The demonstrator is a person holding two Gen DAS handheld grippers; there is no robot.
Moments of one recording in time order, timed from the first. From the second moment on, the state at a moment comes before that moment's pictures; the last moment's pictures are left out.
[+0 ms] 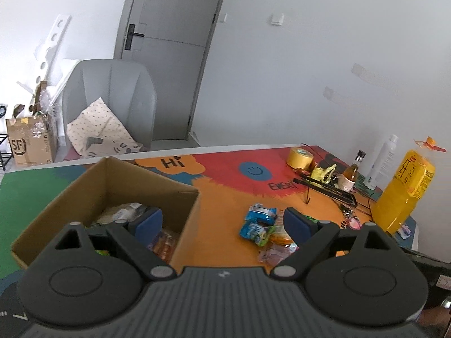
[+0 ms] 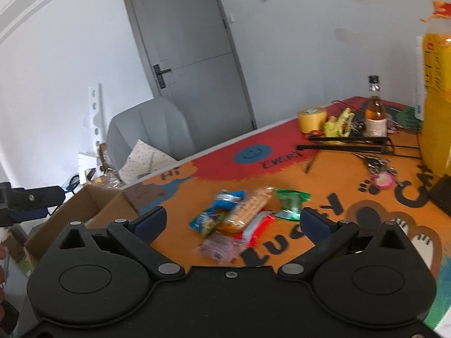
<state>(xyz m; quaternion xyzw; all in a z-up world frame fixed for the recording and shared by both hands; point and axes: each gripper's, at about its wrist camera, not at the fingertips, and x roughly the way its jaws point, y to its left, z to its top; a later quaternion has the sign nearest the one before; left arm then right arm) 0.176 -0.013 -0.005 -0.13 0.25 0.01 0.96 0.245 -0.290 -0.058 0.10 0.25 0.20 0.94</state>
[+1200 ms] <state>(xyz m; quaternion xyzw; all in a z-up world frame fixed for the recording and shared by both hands) 0.289 -0.101 -0.095 -0.08 0.38 -0.03 0.92 0.333 -0.322 -0.126 0.15 0.32 0.18 0.92</state>
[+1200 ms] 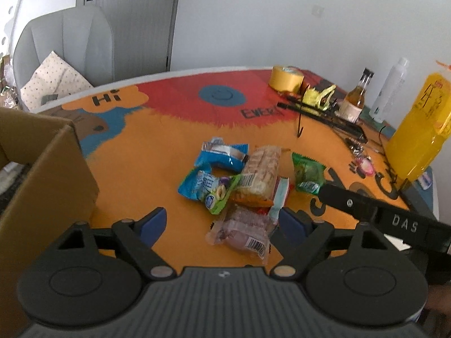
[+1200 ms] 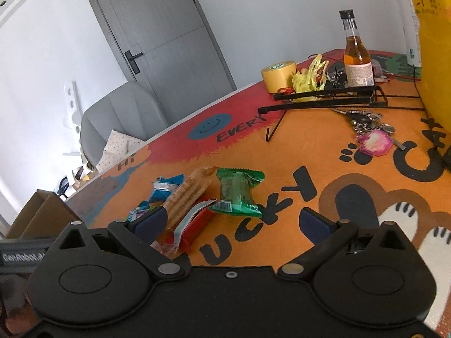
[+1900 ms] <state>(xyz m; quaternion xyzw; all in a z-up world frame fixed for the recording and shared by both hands) 0.304 -0.123 -0.110 -0.06 0.41 -0.05 0.91 0.367 -0.310 -0.139 0.12 0.33 0.19 0.92</state>
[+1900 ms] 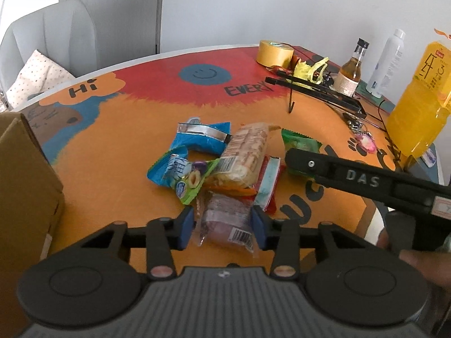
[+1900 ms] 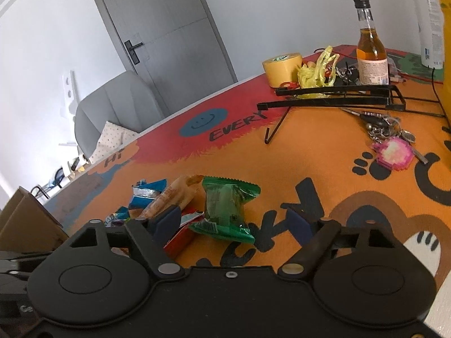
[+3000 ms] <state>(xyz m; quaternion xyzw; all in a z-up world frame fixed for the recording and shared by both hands) 0.187 -0.037 -0.020 -0.07 0.28 0.00 0.96 0.286 -0.273 -0.085 0.10 0.28 0.27 0.92</state>
